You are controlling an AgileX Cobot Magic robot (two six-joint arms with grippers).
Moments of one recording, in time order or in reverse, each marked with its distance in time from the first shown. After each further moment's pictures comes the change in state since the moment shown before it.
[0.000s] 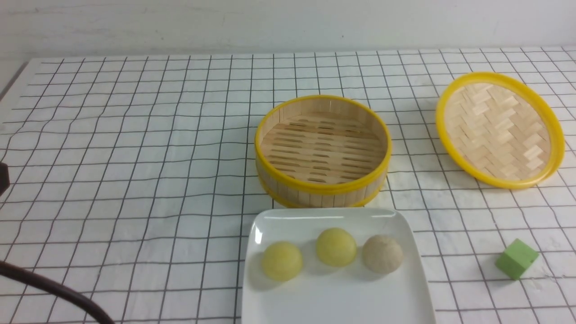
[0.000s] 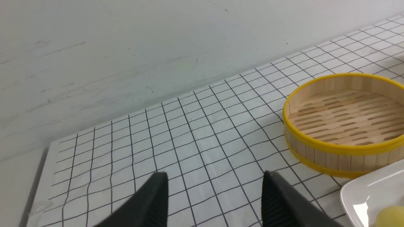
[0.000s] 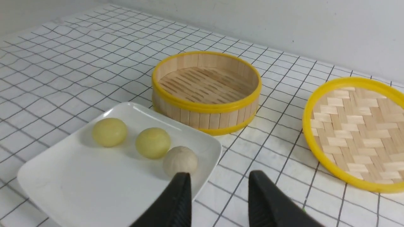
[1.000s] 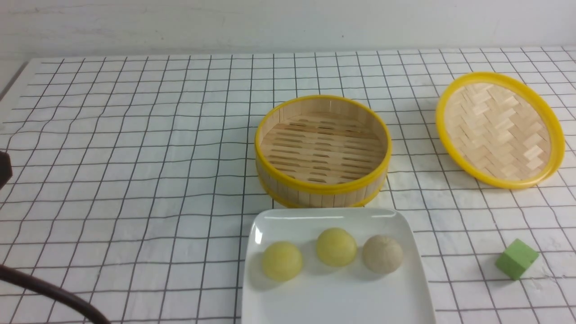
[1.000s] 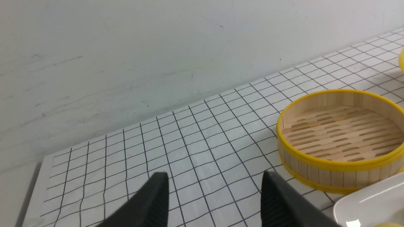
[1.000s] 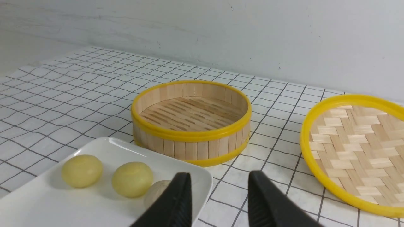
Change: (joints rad) right arm 0.000 0.001 0.262 0.020 -0.372 0.011; left arm 0.000 0.000 0.000 0.000 -0.053 -0.006
